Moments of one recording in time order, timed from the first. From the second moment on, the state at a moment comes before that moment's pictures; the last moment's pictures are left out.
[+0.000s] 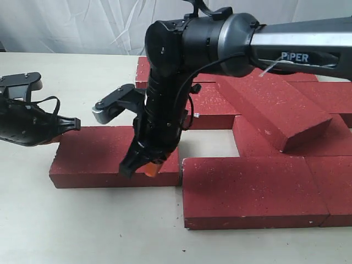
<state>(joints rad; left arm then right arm) -0.14 1.69 -0.73 -0.54 0.18 0.30 0.79 2.04 -1.56 0.26 1.13 -0.40</state>
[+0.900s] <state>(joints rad) -0.12 1.67 -0.73 -0.54 0.14 0.30 0.81 2.12 -1.56 0.20 1.12 -0.41</state>
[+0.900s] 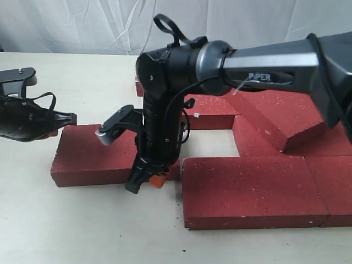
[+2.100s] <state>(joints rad) -0.12 1.72 -0.73 -0.52 0.20 0.30 0.59 2.02 -1.57 0.43 1.11 -0.40</state>
